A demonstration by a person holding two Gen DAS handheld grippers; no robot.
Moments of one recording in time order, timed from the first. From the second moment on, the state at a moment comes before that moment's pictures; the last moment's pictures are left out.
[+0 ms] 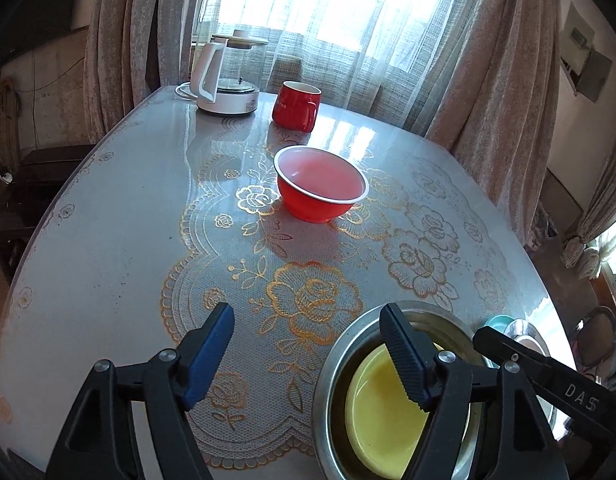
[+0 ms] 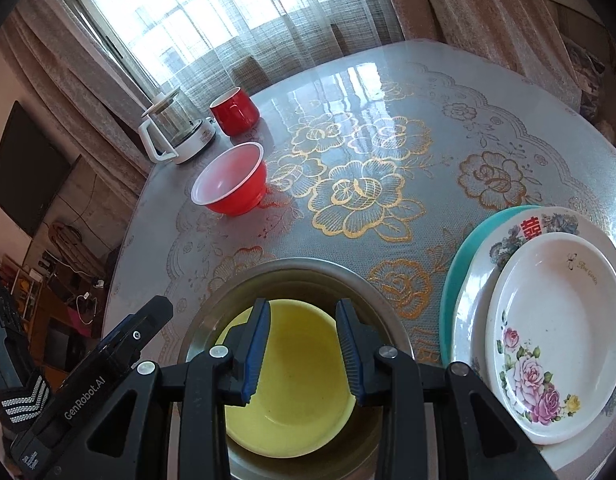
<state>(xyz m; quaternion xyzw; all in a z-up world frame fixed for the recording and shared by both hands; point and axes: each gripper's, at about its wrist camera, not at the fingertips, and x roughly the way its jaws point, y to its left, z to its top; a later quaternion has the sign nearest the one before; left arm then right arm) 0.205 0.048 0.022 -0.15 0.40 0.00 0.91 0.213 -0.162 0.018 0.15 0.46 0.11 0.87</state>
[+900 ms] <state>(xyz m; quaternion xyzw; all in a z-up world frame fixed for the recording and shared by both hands) 0.281 0.093 0.023 -0.20 0.40 0.04 0.89 0.330 -0.137 0.021 0.14 0.49 0.12 0.85</state>
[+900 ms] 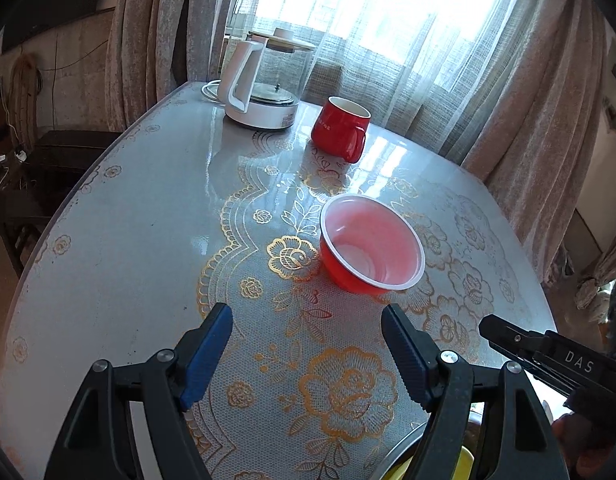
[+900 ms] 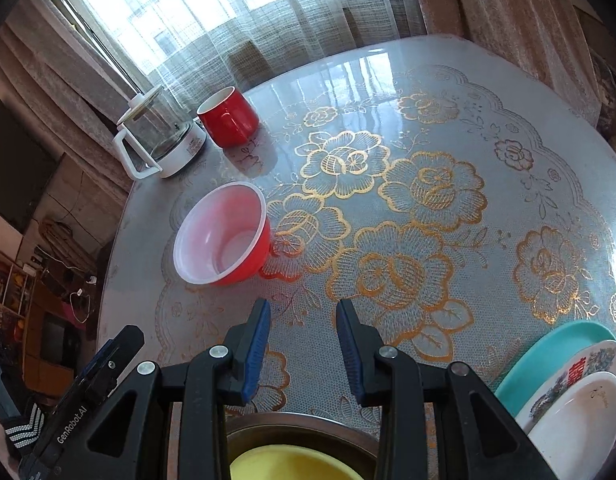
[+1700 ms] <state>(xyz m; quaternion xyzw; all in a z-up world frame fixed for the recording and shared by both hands) 0.316 0.115 0.009 -0.25 0.40 0.03 0.88 0.409 -0.092 -0.024 0.24 0.54 0.15 0.80</state>
